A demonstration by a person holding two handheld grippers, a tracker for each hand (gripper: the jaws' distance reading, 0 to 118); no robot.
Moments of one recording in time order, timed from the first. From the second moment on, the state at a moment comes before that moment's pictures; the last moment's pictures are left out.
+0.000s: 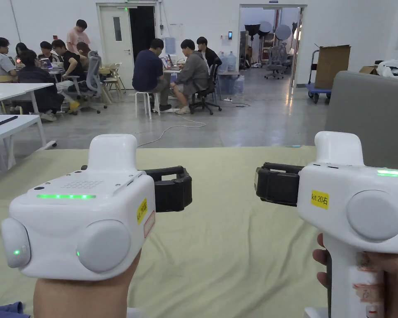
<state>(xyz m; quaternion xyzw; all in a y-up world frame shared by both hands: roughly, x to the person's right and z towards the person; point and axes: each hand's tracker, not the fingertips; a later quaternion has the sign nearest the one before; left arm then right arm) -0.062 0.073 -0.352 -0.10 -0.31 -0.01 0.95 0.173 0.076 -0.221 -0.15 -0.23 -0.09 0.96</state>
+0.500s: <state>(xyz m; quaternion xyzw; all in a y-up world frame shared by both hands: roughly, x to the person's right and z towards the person) -0.063 0.074 -0.350 -0.10 -0.31 -0.01 0.95 0.177 0.077 -0.217 -0.15 -0.23 -0.10 0.95</state>
